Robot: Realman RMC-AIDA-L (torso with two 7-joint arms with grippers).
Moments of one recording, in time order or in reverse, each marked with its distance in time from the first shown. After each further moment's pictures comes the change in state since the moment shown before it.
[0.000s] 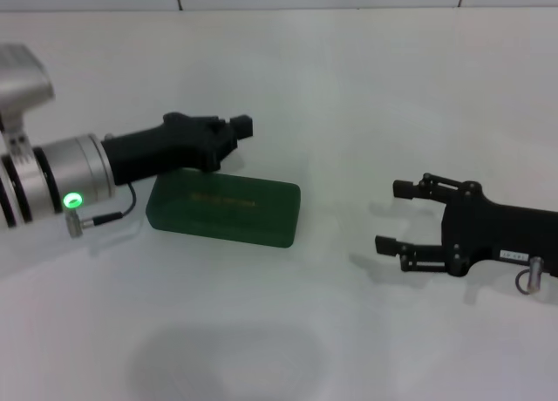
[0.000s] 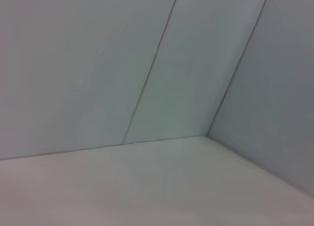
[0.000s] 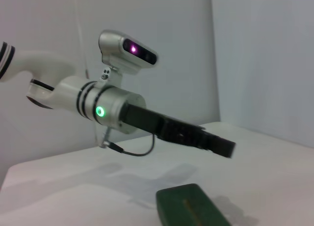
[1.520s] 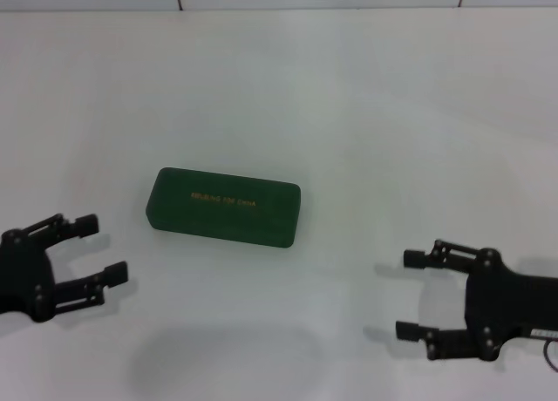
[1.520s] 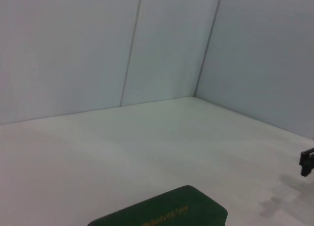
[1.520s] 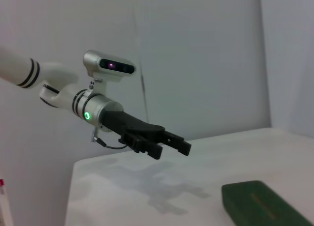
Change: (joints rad) left arm 0.371 0.072 -0.283 0.219 0.263 0.413 0.161; right arm -0.098 0.008 0.108 -0.010 -0.182 -0.202 -0.079
